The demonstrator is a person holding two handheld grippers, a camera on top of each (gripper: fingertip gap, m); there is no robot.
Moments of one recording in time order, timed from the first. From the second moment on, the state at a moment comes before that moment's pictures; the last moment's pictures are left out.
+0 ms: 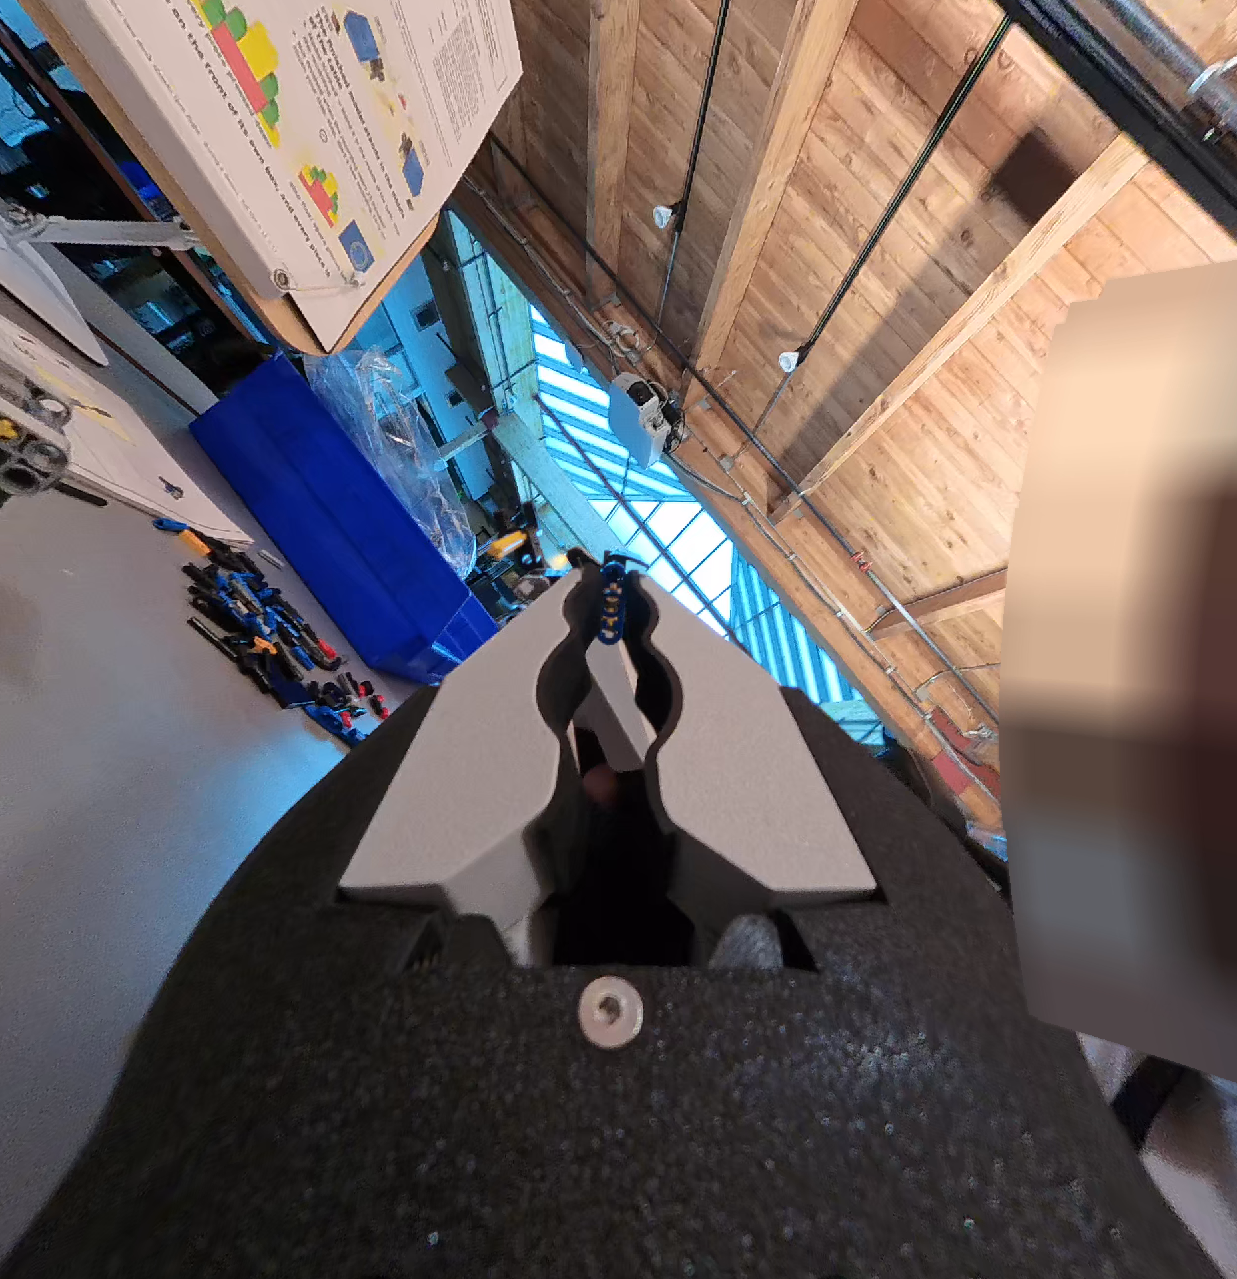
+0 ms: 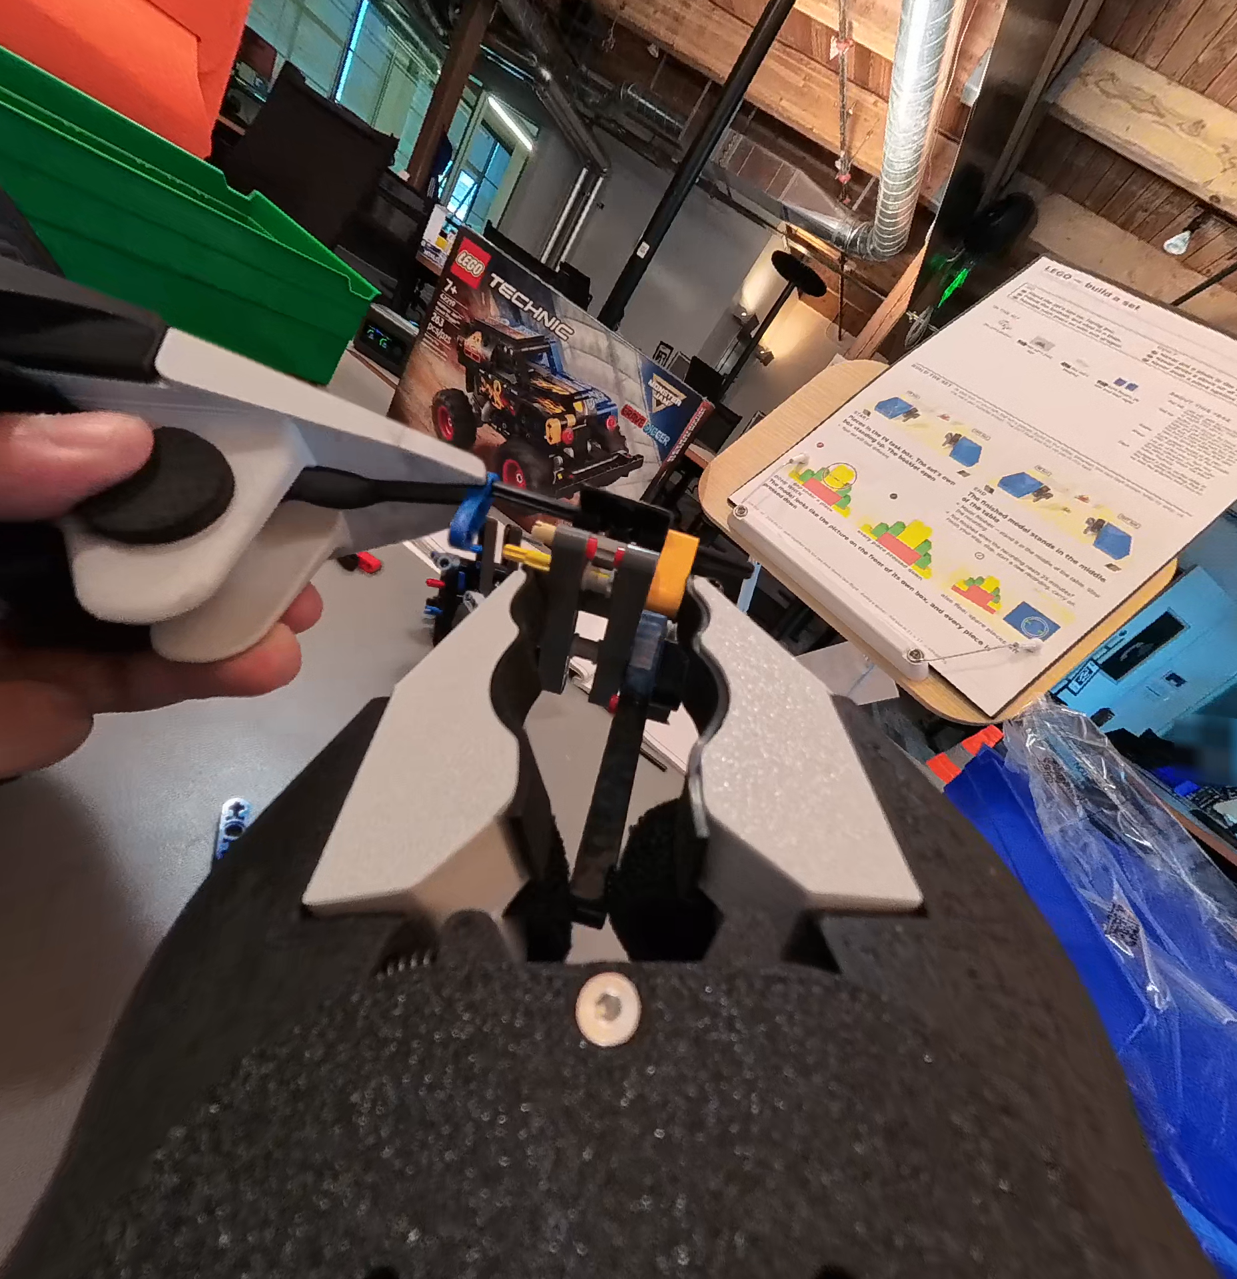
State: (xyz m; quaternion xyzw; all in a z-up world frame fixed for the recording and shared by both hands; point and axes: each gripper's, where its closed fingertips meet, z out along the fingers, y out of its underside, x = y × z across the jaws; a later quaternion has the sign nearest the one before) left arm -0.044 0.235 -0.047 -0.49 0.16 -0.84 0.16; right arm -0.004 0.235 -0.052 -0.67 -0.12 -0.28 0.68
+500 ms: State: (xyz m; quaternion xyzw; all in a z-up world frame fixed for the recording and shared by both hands) left arm -0.043 0.237 -0.054 -0.51 0.20 -0.82 0.14; right arm -0.004 0.236 -0.060 -0.69 -0.12 -0.25 0.66
